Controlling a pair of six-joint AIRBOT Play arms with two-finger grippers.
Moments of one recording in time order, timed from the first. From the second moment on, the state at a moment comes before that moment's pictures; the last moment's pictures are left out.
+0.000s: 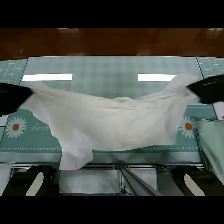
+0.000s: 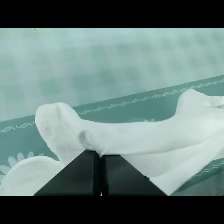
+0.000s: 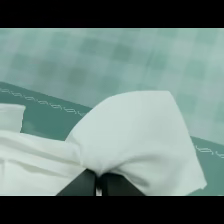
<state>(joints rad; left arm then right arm) 0.05 -0.60 1.05 1.00 -1.29 -1.44 0.06 -0.76 1.13 -1.22 1.29 1.45</state>
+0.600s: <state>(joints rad) 0.08 -1.16 0.95 0.96 -0.85 -1.38 0.04 -1.48 1.33 -1.13 0.97 1.49</state>
